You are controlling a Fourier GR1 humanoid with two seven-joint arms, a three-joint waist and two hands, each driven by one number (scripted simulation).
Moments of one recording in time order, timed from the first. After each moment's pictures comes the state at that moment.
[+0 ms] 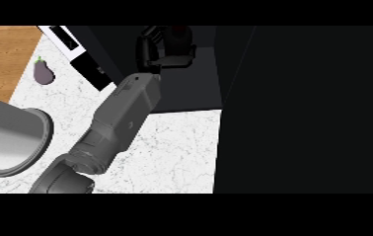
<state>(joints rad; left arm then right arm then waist) -1.13 0.00 0.05 -0.20 0.50 0.39 -0.75 -0.05 -0.02 0.08 -2.46 -0.13 0.19 0.59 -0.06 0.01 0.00</state>
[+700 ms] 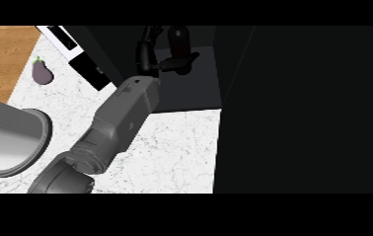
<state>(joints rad) -1.15 0.00 0.05 -0.11 0.45 0.46 -0.76 -0.08 -0.01 0.09 -2.44 -0.12 0.17 0.59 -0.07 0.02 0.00</state>
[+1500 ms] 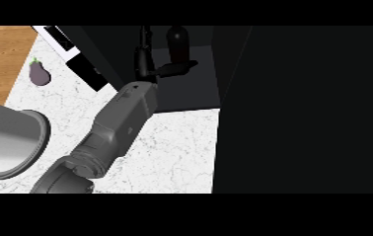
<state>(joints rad) -1.11 0.00 0.06 -0.11 0.43 0.47 -0.81 -0.10 -0.01 0.10 -2.44 -0.12 0.17 0.59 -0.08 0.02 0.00</state>
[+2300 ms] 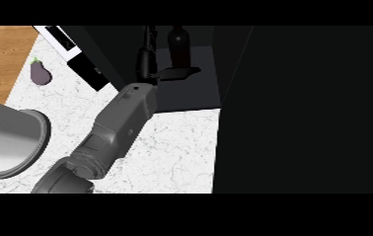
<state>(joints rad) -1.10 0.00 0.04 -0.11 0.40 0.35 -0.85 -0.09 -0.01 0.10 -2.44 -0.13 0.17 0.61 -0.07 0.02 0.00</state>
